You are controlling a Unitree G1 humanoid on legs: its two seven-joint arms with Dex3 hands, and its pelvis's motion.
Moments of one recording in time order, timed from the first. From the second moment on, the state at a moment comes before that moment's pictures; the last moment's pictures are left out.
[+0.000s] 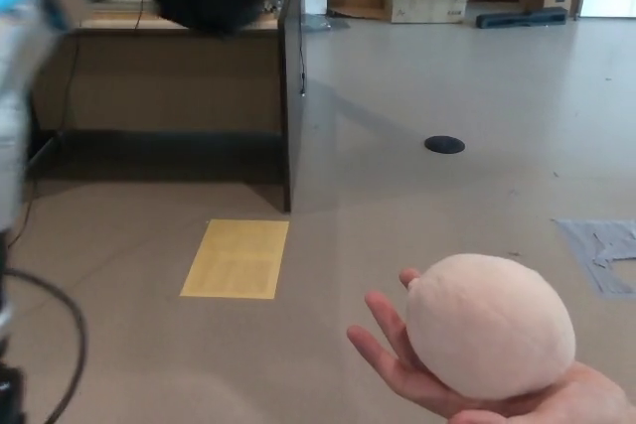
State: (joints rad) left_arm -1.21 0.57 0.16 -0.14 -0.20 0.41 -0.77; right_arm -0.47 -0.43 0.02 1.14 -0.17 -0.53 0.11
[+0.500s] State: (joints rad) left_arm -0.63 0.60 0.36 -0.08 -0.22 0.30 -0.77; right_arm -0.38 -0.43 0.02 1.13 -0.17 -0.53 0.11
